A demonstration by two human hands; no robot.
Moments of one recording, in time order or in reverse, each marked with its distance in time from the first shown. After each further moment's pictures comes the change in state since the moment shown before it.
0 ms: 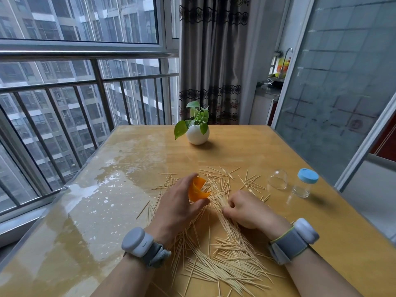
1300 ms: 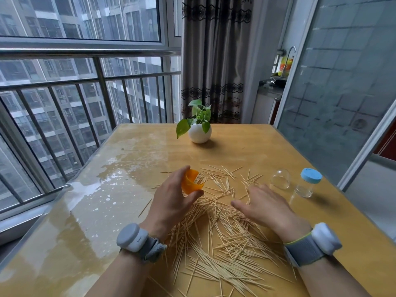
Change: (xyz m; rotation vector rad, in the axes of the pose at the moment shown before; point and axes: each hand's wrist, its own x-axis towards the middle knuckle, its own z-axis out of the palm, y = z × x) left_hand 0.003 -0.008 -0.012 0.000 0.091 -0.056; right_hand -0.014 0.013 -0.010 -0.133 0.071 0.169
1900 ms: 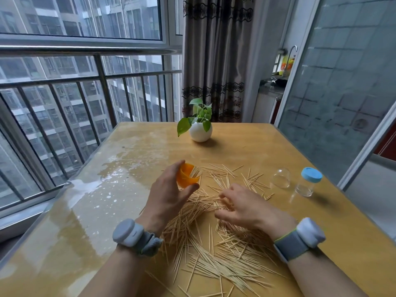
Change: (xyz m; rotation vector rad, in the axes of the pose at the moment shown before) left_hand 0.004 0.000 -0.011 -0.042 0.053 -0.024; right_hand 0.011 -0.013 0.014 0.016 -0.053 -0.425
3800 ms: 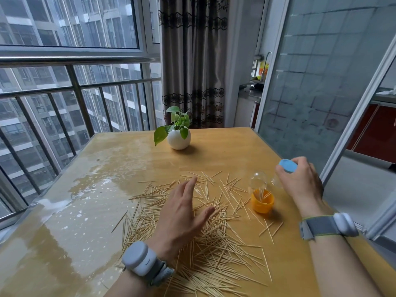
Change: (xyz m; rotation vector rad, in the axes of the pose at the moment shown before) left_hand -0.017 0.052 0.053 0.120 -0.219 0.151; right_hand -0.038 0.134 -0.058 0.267 0.781 0.823
